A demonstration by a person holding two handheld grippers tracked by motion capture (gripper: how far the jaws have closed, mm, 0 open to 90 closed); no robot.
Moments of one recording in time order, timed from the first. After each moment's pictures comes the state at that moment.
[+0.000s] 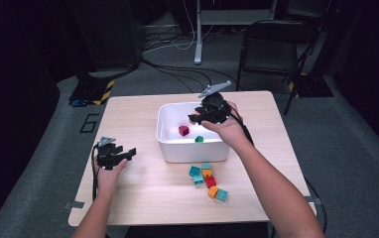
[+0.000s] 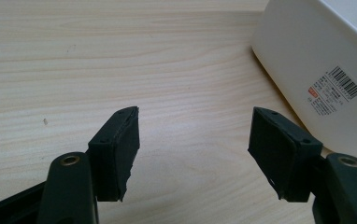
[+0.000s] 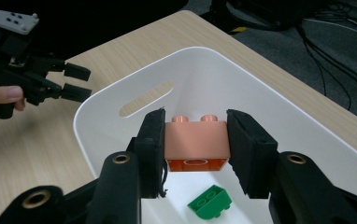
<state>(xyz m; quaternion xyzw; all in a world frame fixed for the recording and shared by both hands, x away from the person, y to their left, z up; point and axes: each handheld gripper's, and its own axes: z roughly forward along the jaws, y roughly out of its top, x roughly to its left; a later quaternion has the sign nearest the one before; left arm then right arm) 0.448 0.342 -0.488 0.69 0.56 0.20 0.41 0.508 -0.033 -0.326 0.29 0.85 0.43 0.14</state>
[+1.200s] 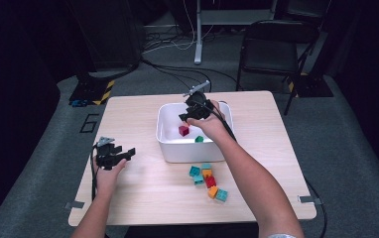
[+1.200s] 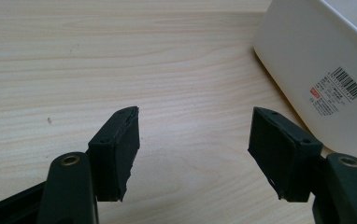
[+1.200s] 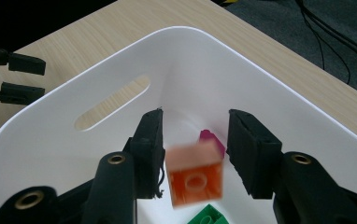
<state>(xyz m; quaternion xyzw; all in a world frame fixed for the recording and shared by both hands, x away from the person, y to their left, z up) 0.448 0.346 -0.488 0.69 0.56 0.20 0.41 0.553 0.009 -0.362 0.32 0.86 0.38 0.13</state>
